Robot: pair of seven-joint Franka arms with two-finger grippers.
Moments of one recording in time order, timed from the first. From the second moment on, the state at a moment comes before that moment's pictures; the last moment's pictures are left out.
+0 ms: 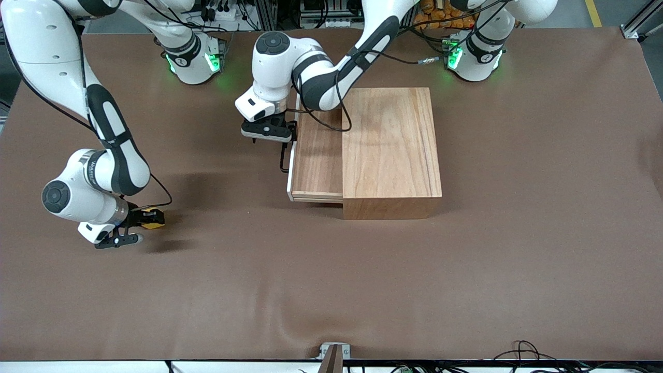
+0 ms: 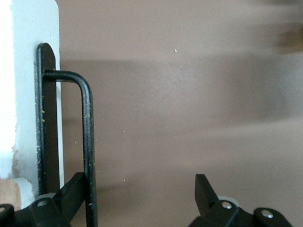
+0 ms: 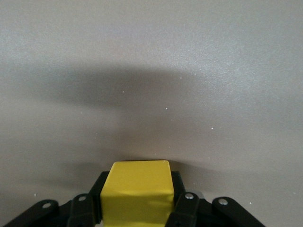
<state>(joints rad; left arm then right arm) -1.07 0.78 -0.03 -1.25 0.09 2.29 -1.06 -0.06 0.58 -0.05 -1.90 0.11 2.40 -0.34</state>
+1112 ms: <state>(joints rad) -1.05 0.59 -0.07 -1.22 0.03 1.94 -1.13 -0.05 0.51 -0.04 -1.59 0.12 2.01 -0.44</state>
